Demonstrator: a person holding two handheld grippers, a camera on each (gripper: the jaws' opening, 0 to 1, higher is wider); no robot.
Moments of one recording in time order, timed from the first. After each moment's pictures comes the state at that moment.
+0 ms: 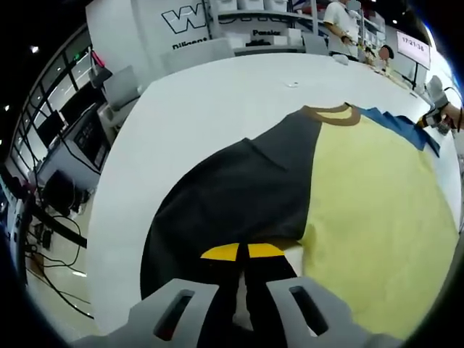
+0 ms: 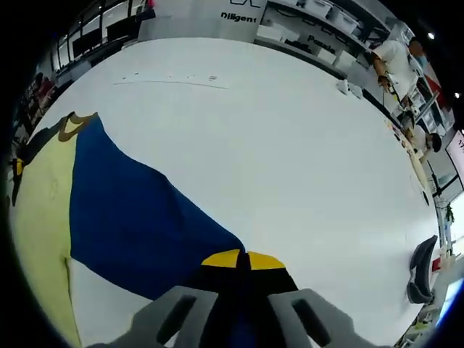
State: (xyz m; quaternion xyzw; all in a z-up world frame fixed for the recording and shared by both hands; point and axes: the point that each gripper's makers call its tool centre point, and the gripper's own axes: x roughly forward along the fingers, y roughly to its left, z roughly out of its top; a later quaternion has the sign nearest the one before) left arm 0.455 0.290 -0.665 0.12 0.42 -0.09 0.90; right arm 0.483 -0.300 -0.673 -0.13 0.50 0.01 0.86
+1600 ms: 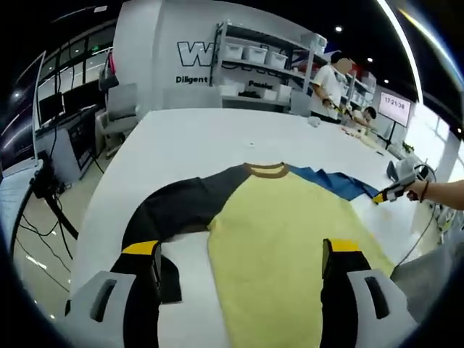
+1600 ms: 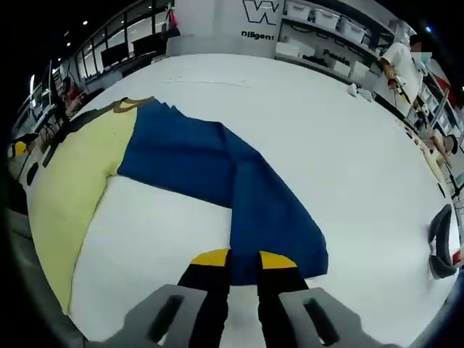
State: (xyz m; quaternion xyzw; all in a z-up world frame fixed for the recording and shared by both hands) left arm 0.350 0.234 -0.563 -0.03 0.31 -0.14 0.94; right arm 0.379 -0.296 -0.670 -0.10 0.46 0.09 0.88
